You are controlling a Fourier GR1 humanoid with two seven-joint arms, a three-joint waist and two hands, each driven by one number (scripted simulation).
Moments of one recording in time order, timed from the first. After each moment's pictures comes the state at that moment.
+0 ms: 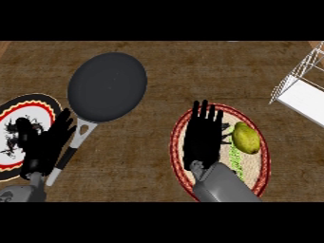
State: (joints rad) left arm -0.07 0.31 -0.07 -1.36 0.28 0.12 0.24; right arm -0.42 -0.02 0.60 -1.37 1.16 0.18 1.10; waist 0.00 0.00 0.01
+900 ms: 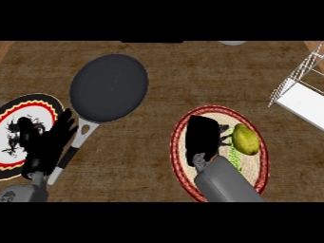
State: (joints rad) left arm -0.07 0.27 -0.04 -1.35 0.25 0.08 0.25; right arm -0.43 0.00 0.54 -1.22 1.12 0.17 0.96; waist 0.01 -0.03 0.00
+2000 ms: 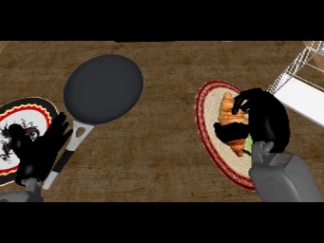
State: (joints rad) left arm -0.02 0.27 0.00 -1.38 0.23 0.07 0.24; right arm -0.35 -0.13 0.23 -1.69 0.90 0.01 0.94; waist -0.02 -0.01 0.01
